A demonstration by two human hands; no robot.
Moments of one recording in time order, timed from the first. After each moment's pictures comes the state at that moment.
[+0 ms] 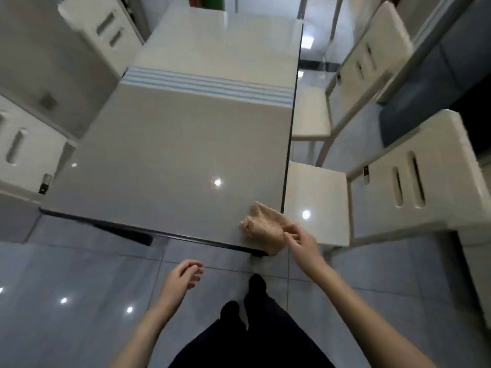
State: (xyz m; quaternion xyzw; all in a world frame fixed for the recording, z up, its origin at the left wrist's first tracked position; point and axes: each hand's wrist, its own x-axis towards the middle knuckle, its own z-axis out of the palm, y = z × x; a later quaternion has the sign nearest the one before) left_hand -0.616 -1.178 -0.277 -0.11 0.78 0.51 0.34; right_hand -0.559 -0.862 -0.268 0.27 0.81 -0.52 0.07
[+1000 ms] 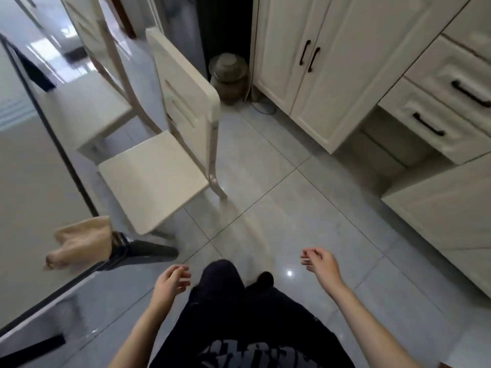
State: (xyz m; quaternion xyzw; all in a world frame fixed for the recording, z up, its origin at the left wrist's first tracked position) left_hand -0.408 -0.944 -0.305 0.09 0.78 0.33 0.53; right_hand -0.069 -0.788 -0.314 0.70 0.40 -0.56 -0.16
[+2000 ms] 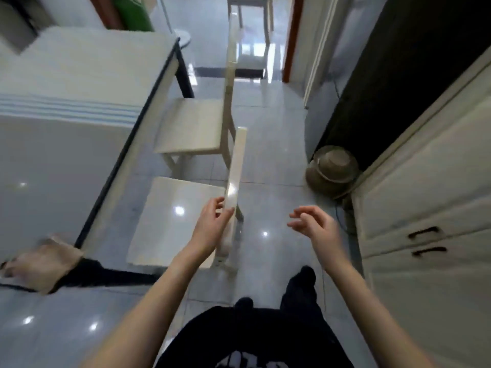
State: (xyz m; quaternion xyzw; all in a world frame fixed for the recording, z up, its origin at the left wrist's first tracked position) left_hand -0.508 -0.450 -0.209 0.07 0.84 0.48 0.23; right_hand -0.378 -0.247 -0.189 0.31 0.66 -0.68 -0.10
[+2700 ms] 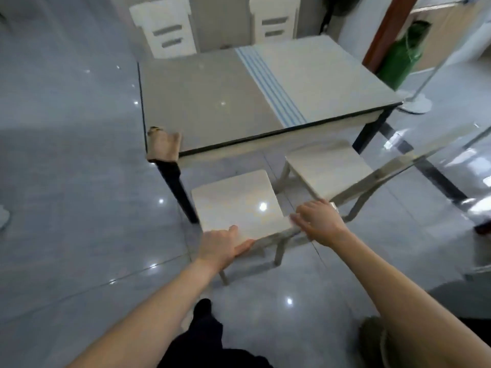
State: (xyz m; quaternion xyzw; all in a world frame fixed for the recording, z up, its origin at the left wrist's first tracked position) left_hand -0.485 -0.382 -0.224 -0.20 0.97 0.06 0.07; right_hand -0.702 -0.199 -0.210 -0.50 0.87 0.02 0.06
